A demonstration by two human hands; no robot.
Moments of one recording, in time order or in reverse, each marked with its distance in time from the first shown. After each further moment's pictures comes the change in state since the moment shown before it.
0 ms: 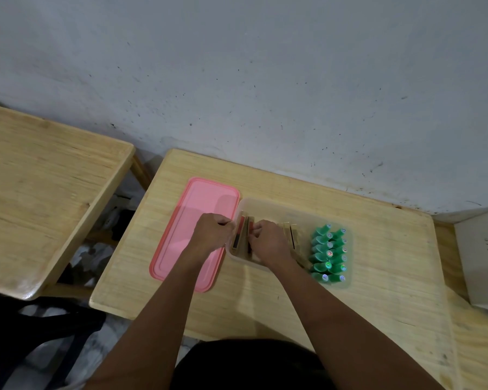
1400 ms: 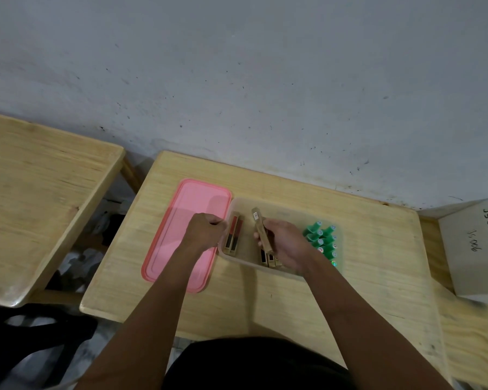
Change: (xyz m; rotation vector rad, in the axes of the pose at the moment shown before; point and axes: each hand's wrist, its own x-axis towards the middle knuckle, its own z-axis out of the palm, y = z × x) left_hand 0.000 0.000 0.001 -0.048 0.022 0.014; right_hand -0.024 0.008 -0.061 0.965 -0.320 0.218
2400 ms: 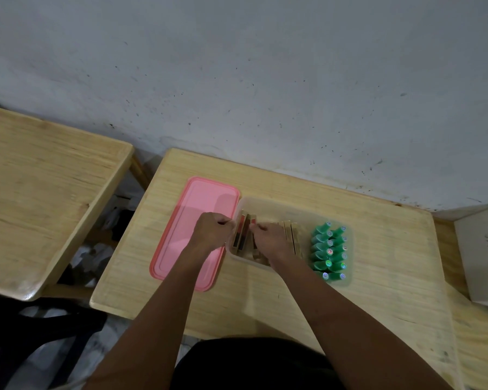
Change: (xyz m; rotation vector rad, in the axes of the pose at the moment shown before) left_hand -0.003 0.002 0.000 0.061 -0.001 -0.004; right_hand 0.031 0.028 0.040 -0.486 0.271 -0.098
